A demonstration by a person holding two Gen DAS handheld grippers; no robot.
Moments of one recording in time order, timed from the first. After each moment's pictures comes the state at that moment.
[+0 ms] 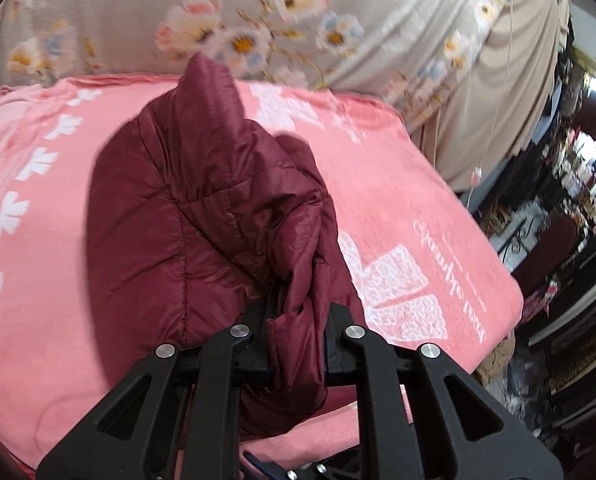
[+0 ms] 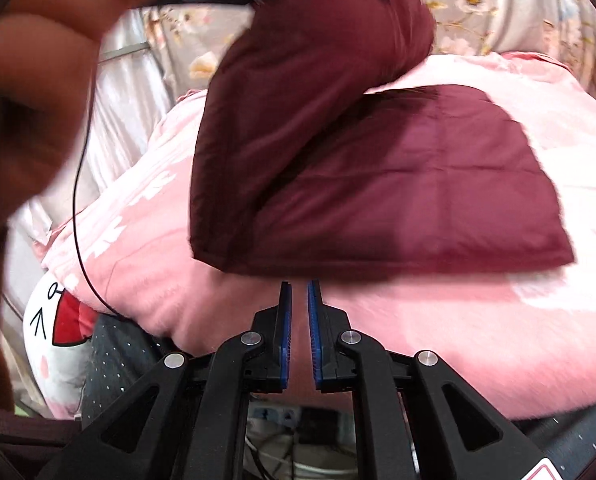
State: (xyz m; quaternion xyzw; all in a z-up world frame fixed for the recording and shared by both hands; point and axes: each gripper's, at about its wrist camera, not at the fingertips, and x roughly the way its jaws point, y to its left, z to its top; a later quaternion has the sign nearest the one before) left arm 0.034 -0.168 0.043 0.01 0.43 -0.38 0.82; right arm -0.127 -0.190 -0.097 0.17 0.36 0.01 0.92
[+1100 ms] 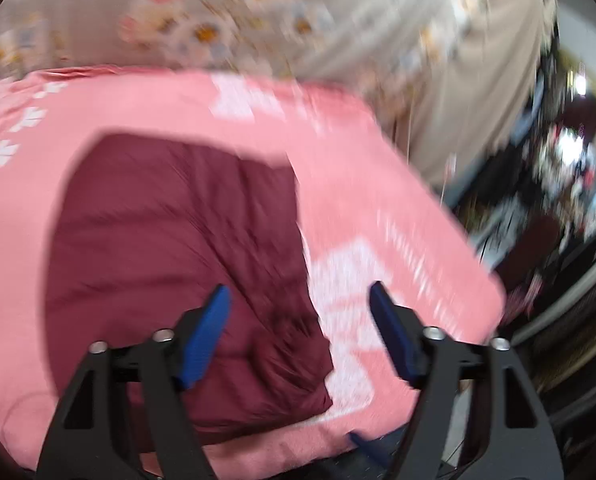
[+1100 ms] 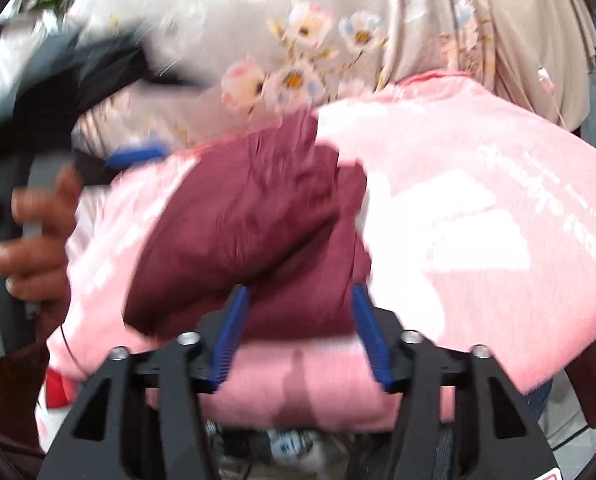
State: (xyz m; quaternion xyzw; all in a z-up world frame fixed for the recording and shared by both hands) left arm 0.015 -0.177 0.057 -0.04 0.41 -0.40 0.82; right arm -0.173 -0.279 -0.038 0.23 0.28 -0.11 0.93
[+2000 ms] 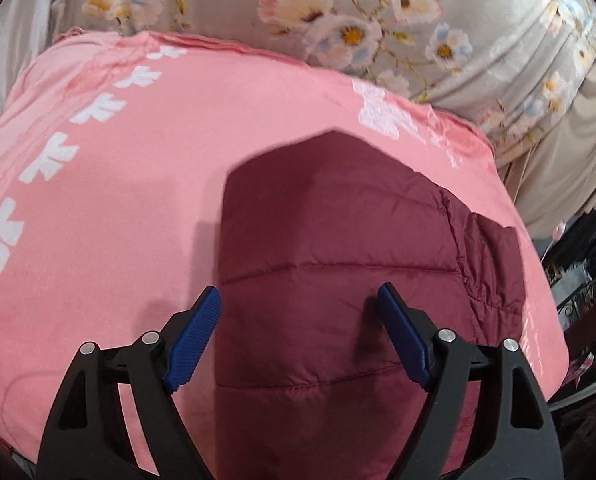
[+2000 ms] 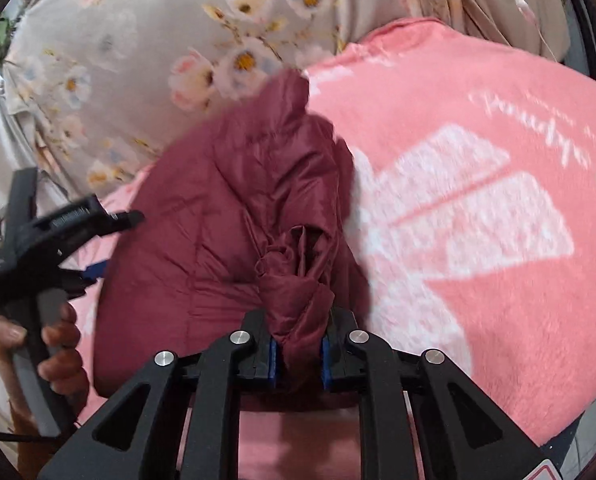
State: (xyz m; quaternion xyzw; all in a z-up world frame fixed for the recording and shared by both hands) left arm 0.101 -0.134 -0.013 -0.04 0.47 -0.24 0.85; right arm -0.125 -0.330 -0.089 0.31 0.32 -0.14 0.88
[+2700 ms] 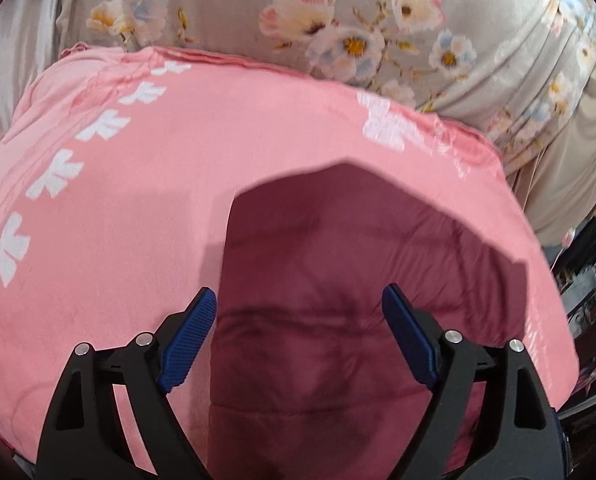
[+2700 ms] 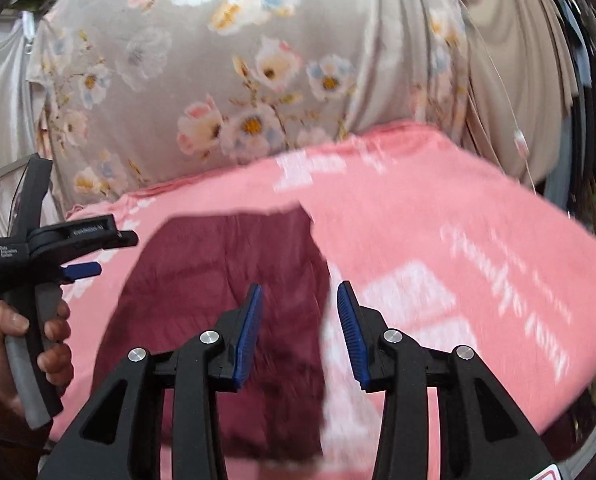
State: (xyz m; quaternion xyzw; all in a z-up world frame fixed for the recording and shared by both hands) left arm 0.108 -0.142 0.012 -0.04 0.43 -0.22 0.88; right arm -0.120 -0.333 0.010 0.15 0.25 -0.20 0.94
